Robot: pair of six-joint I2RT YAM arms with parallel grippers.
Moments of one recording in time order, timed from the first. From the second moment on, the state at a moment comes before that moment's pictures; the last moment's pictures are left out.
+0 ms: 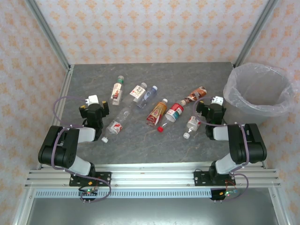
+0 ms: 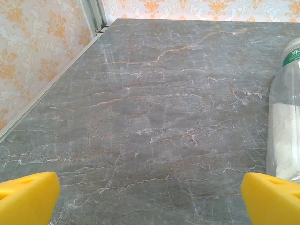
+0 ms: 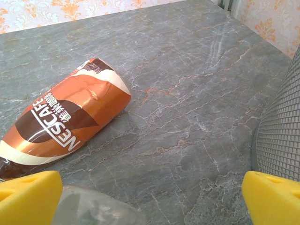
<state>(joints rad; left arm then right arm) -0.07 1.50 0.41 0.67 -0.47 -0.11 0.04 1.53 0.40 0.72 0.23 0.17</state>
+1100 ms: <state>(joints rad) -0.07 1.44 0.46 0.54 -0.46 -0.10 0.05 1.42 0.41 0.59 0.19 0.14</state>
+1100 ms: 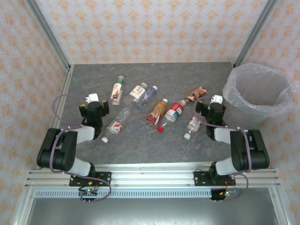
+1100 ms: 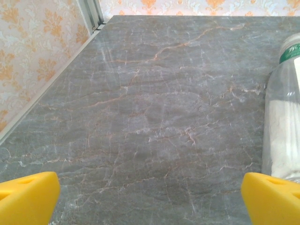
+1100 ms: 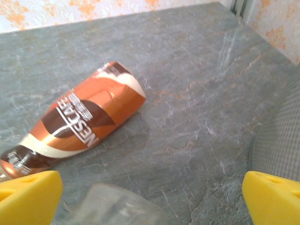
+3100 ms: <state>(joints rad) -0.56 1.46 0.69 -0.48 -0.30 -0.58 0.17 1.33 0.70 0.13 -0.10 0.52</state>
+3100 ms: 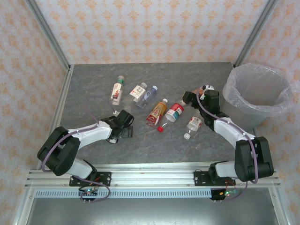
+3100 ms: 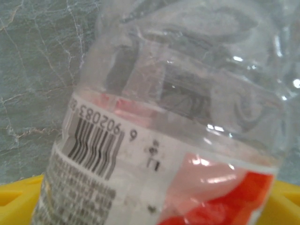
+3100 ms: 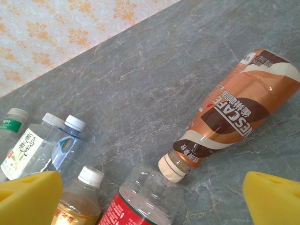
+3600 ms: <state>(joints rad) -0.56 1.45 0.65 -0.37 -0.30 -0.56 0.18 1.41 0.75 0.09 -0.14 0.67</state>
